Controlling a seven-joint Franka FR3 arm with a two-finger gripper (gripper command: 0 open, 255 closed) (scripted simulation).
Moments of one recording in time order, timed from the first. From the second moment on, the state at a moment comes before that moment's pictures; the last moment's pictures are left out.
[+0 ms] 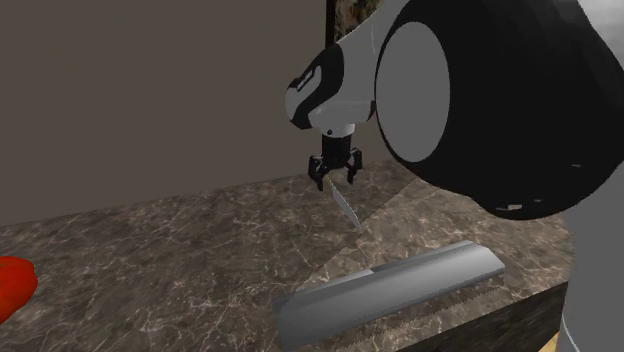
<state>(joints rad) -0.27 0.31 -0.24 -1.78 0.06 2.06 -0.16</state>
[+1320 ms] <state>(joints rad) -0.31 0.45 -0.23 -1.72 0.11 2.13 -0.19</state>
